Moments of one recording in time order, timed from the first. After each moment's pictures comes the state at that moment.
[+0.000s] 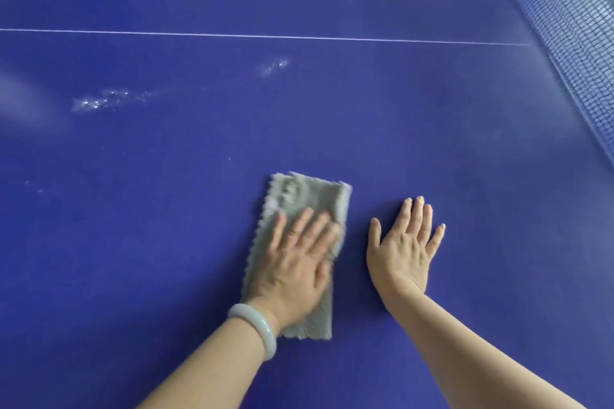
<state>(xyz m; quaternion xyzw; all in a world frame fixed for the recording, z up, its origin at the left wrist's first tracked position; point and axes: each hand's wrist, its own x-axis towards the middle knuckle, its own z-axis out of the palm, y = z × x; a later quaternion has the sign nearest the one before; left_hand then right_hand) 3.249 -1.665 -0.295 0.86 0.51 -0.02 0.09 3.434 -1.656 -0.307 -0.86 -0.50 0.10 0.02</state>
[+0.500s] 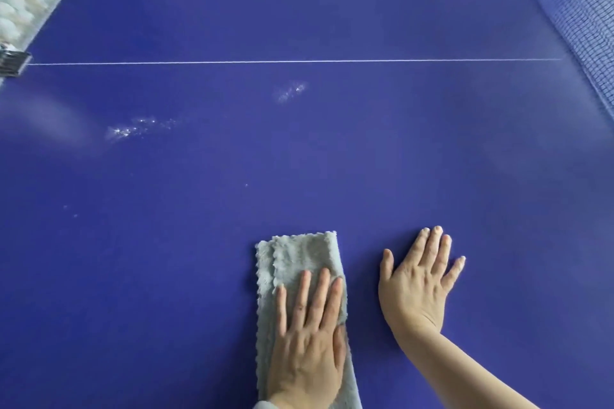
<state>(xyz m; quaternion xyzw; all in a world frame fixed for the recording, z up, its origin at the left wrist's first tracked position) 3.268 -1.728 -0.293 0.79 0.60 0.02 0.11 3.427 -1.655 -0.303 -0.86 -0.51 0.08 -0.02</state>
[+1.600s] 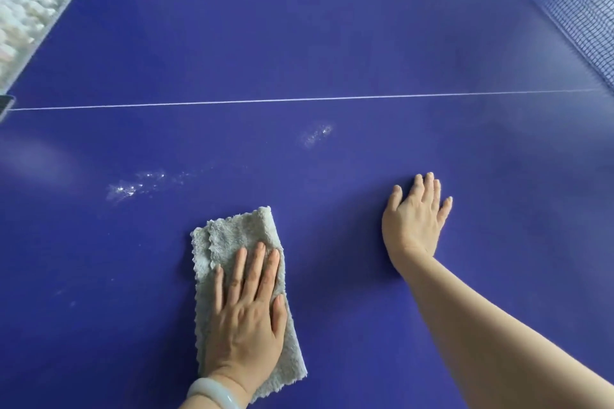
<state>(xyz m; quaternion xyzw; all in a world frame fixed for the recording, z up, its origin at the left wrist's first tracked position) 3.117 -1.572 -0.301 0.76 0.65 0.00 0.04 3.369 -1.444 -0.300 -0.87 -0.46 0.11 0.13</state>
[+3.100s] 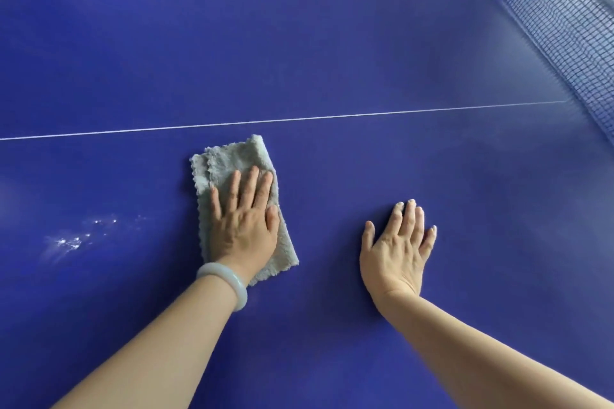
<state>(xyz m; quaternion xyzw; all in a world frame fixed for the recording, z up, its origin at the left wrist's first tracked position) 3.150 -1.371 -0.298 0.75 0.66 0.00 0.04 3.365 -1.440 -0.303 -0.87 -0.48 0.09 0.03</state>
